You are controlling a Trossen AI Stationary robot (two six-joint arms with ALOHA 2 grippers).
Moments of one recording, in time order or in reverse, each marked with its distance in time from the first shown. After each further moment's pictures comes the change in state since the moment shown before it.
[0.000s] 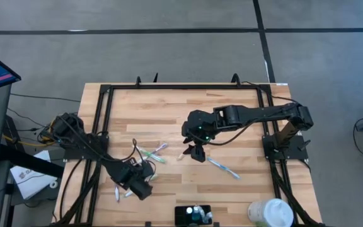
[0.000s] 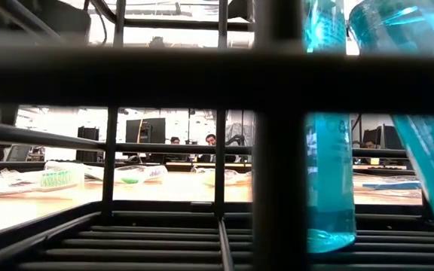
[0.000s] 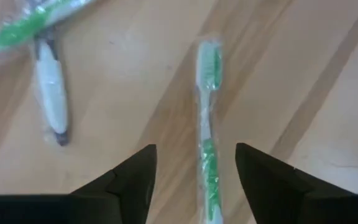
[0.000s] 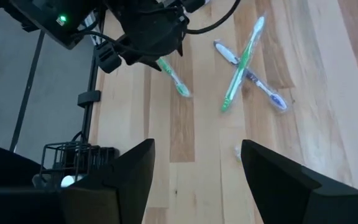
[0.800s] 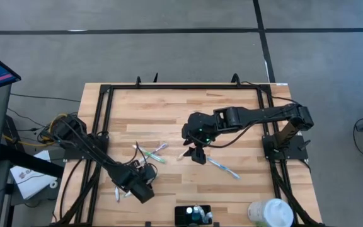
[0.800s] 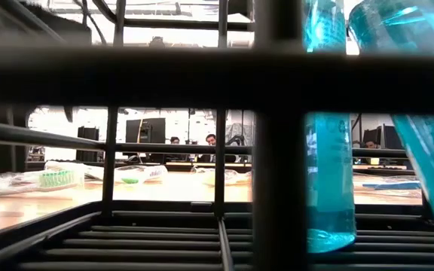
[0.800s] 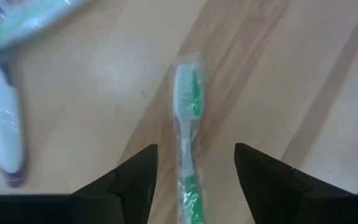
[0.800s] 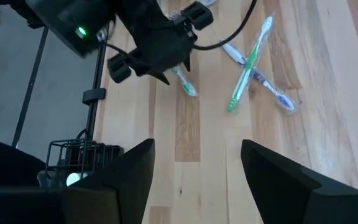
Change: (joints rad) left arm -0.019 0.060 -0.058 0.180 -0.081 0.001; right arm 0.018 0.000 0.000 0.004 0.003 0.000
